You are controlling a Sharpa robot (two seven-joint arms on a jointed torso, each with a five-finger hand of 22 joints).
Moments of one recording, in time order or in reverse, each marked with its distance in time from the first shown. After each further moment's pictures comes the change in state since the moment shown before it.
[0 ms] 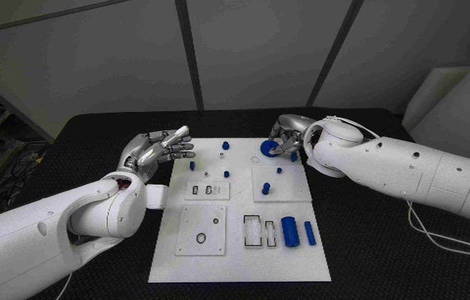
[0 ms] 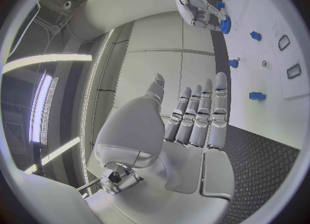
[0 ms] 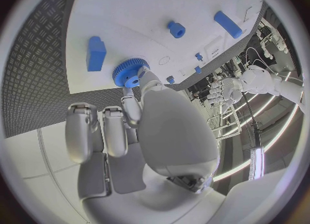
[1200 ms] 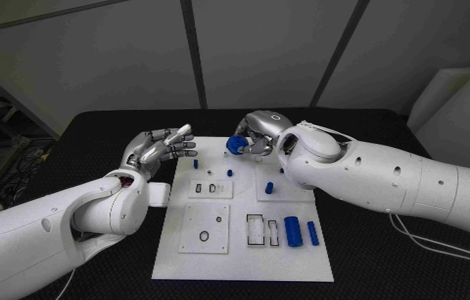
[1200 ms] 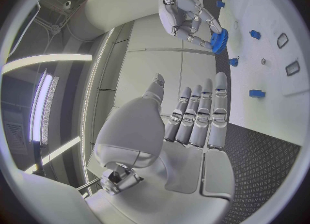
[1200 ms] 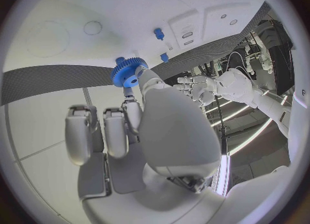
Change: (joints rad) left arm 0.000 -0.004 0.000 0.001 0.000 0.001 -0.001; left_hand 0.000 0.000 0.000 0.000 0.000 0.000 0.000 0.000 0.000 0.000 0.000 -0.004 0.000 0.000 0.000 0.000 0.000 0.000 0.000 0.000 0.000 -0.001; right arm -0.005 0.093 -0.009 0.137 -0.178 -0.161 0.014; right_hand -0.017 -0.011 0.078 -0.015 0.074 0.019 -0.001 -0.001 -0.005 0.030 -0.016 0.046 0.060 0.000 -0.015 0.005 0.000 -0.016 0.008 -0.008 0.015 0.000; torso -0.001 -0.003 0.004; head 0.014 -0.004
